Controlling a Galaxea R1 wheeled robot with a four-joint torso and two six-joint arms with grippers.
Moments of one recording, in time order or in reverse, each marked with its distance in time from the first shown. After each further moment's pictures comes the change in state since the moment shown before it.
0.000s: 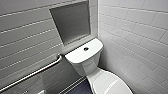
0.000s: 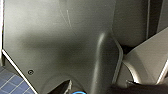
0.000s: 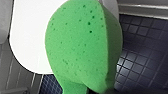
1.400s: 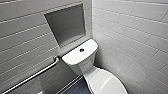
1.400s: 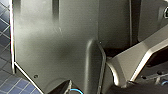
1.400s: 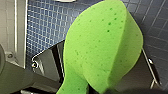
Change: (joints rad) left arm -0.065 0.002 0.007 -0.001 -0.005 -0.002; right arm -0.365 0.241 -0.186 -0.140 0.054 0.004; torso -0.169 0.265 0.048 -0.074
